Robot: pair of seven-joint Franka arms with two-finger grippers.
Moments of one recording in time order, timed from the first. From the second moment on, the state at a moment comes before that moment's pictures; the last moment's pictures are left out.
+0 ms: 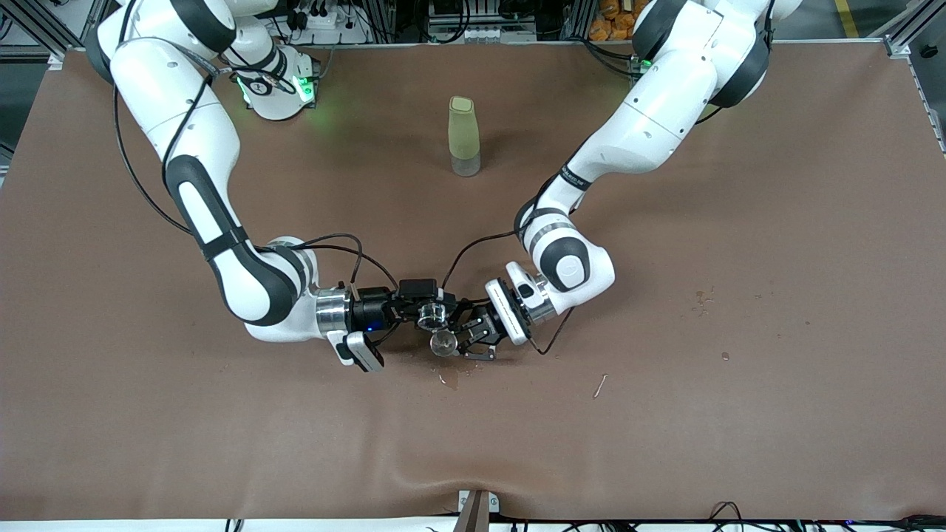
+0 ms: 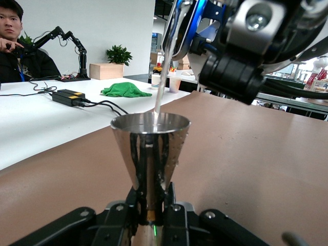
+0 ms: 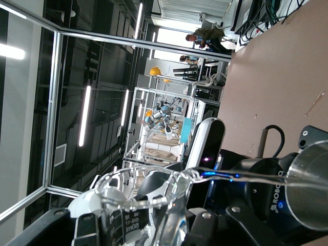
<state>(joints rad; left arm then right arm) -0.49 1.02 -0.20 -1.25 -2.14 2.54 2.41 0.10 0.85 0.35 -1.44 1.61 1.89 -0.94</state>
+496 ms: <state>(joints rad) -0.49 1.02 -0.20 -1.25 -2.14 2.54 2.41 0.10 0.85 0.36 -1.44 1.63 1.89 -0.89</state>
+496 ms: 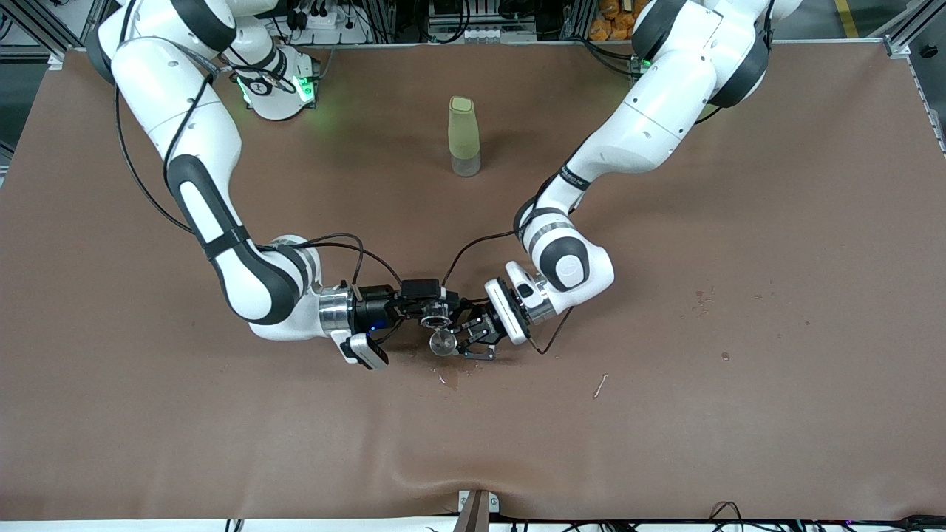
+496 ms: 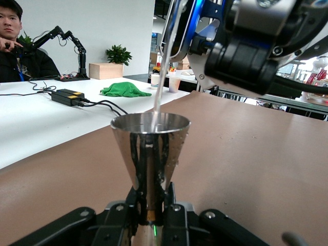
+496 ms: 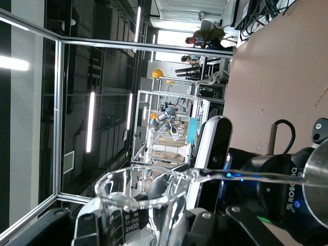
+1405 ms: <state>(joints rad) -0.49 1.02 -0.20 -1.25 -2.14 2.54 2.41 0.09 0.85 0.38 -1.47 1.69 1.90 -0.87</state>
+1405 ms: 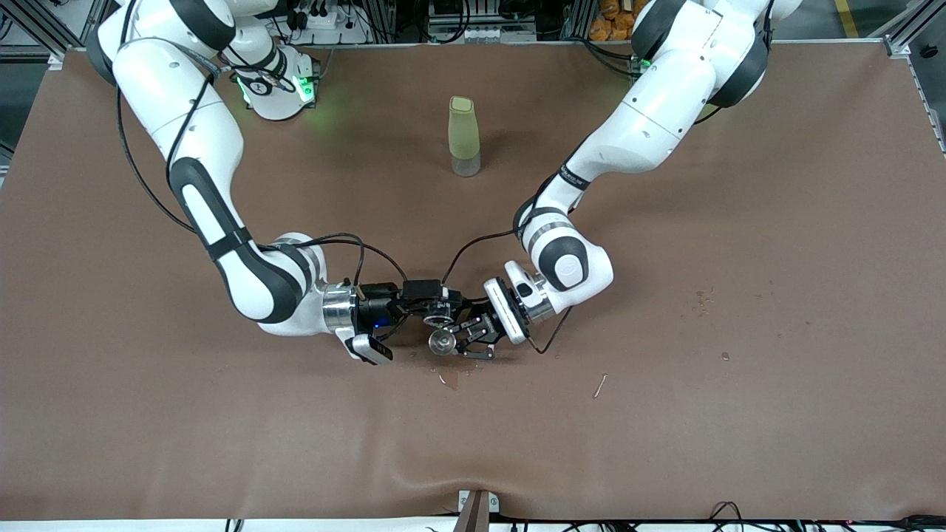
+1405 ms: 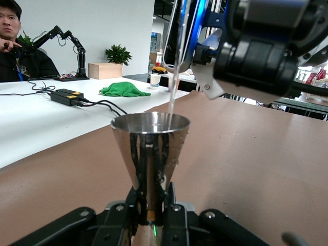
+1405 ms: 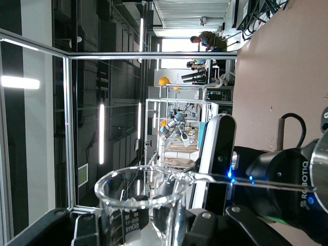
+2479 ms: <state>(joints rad) -0.49 1.02 -0.20 -1.25 -2.14 2.54 2.41 0.09 0.78 0.41 -1.50 1.70 2.06 -0.77</state>
